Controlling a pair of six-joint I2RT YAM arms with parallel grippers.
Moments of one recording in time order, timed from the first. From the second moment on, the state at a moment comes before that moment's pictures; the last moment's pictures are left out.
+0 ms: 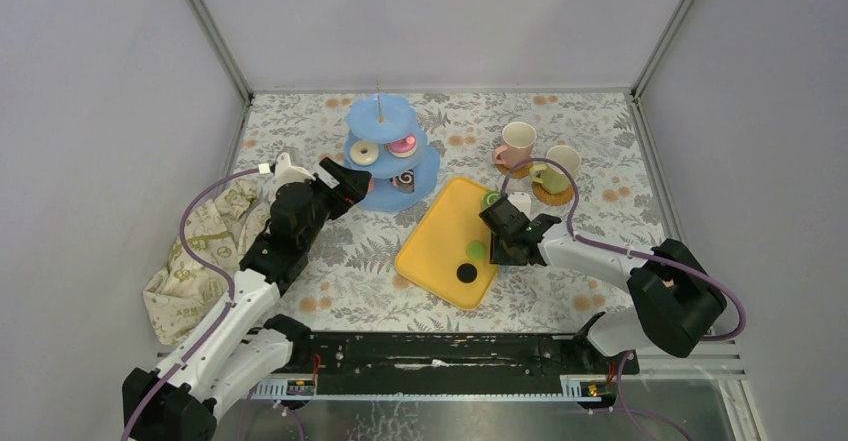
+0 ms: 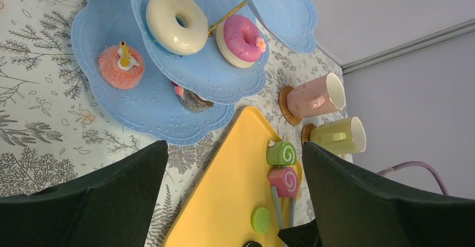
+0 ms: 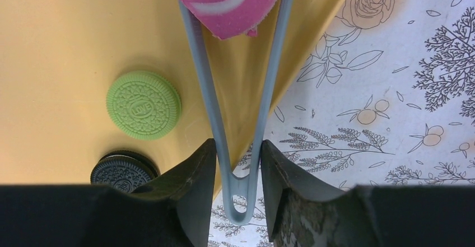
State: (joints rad) left arm -0.39 0.82 0.60 -0.06 -0.16 -0.85; right arm 0.73 1.41 0.73 -0.49 0.29 0.72
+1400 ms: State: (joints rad) left arm -0.39 0.81 0.60 -0.06 -0.16 -0.85; right arm 0.73 1.47 0.79 -0.51 0.30 0.65
